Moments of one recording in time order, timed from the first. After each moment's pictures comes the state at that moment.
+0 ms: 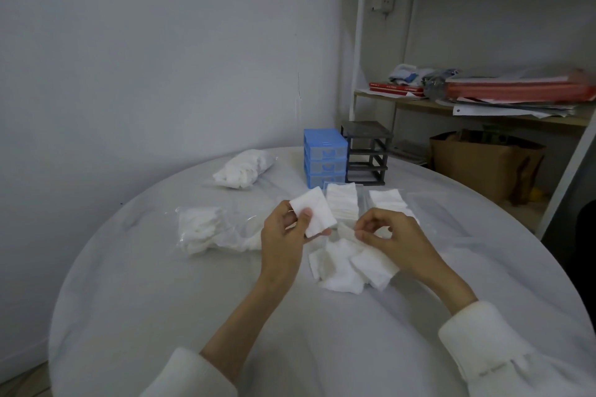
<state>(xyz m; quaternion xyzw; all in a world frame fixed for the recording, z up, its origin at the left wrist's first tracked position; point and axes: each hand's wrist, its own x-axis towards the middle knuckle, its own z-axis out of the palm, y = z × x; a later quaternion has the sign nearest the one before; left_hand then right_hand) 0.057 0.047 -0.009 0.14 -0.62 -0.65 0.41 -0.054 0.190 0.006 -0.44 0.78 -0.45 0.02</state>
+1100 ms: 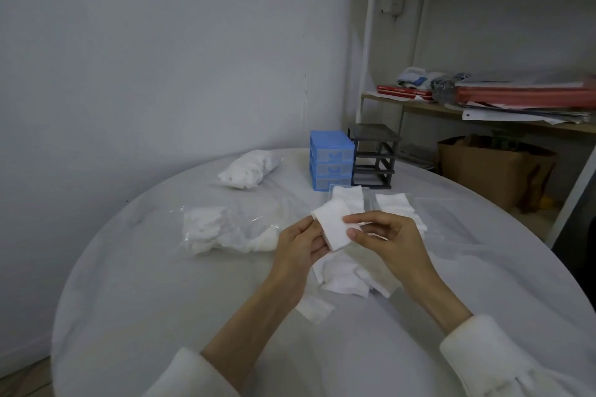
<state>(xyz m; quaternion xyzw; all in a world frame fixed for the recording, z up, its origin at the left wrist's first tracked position) 0.062 0.061 -0.002 0.13 -0.54 -0.79 0.27 -0.031 0.176 0.006 -0.38 0.64 -0.66 0.09</state>
